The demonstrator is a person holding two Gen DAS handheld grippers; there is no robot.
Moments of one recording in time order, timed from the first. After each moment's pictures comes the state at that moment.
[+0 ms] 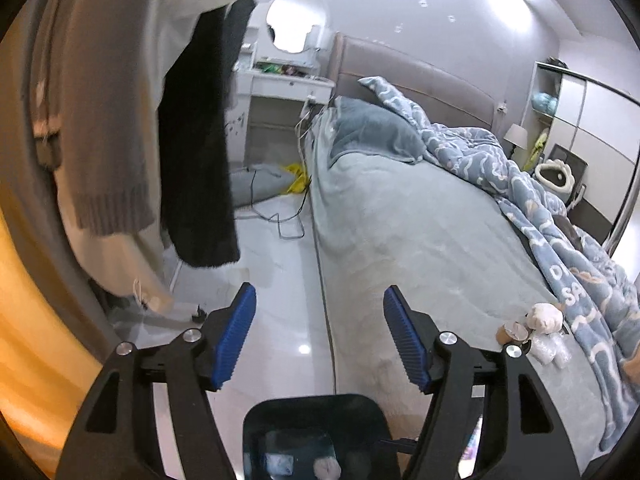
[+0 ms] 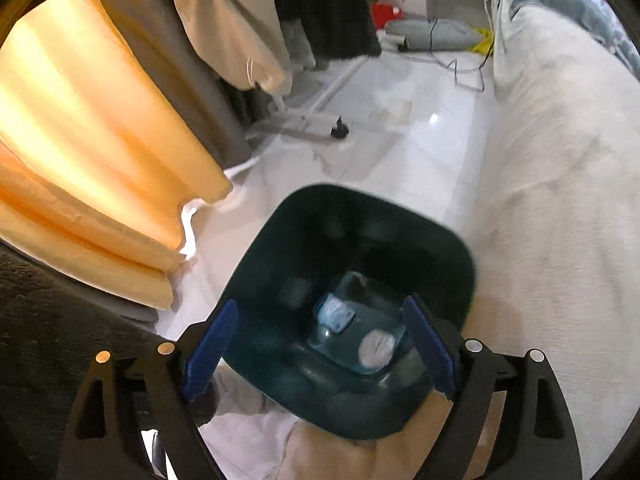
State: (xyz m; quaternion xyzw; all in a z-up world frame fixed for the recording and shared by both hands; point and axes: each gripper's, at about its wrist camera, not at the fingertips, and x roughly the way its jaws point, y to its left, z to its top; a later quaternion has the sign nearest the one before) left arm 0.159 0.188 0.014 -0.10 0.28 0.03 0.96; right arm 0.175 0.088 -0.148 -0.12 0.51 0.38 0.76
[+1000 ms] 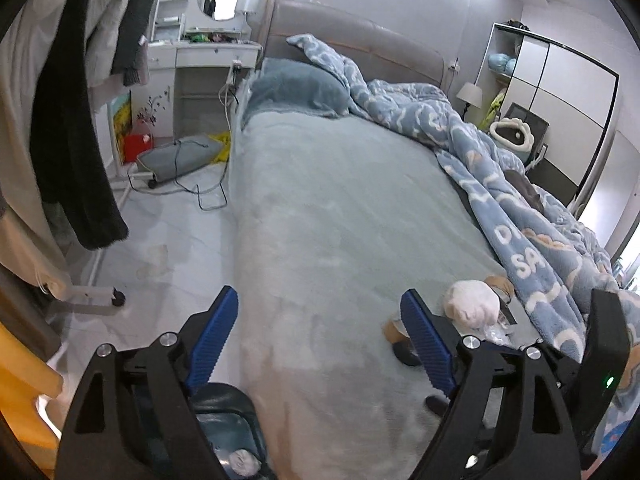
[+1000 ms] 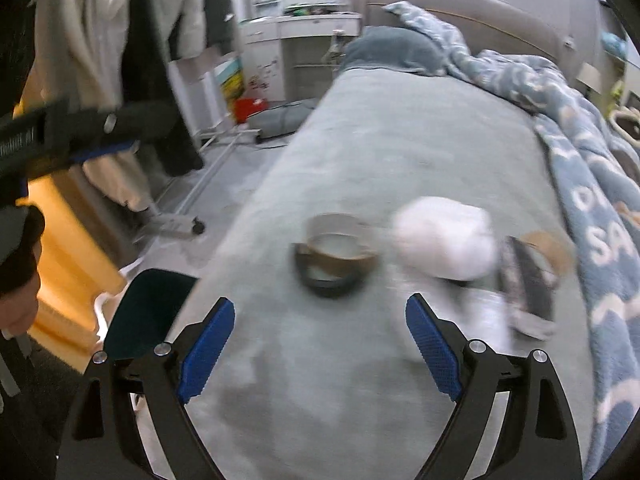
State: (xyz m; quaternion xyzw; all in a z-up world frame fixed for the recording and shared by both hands) left arm 0.217 0.027 -0.013 -0.10 0.34 -0.06 0.93; right arm 0.217 -0.150 -0.072 -0.05 0.39 0.21 0.90
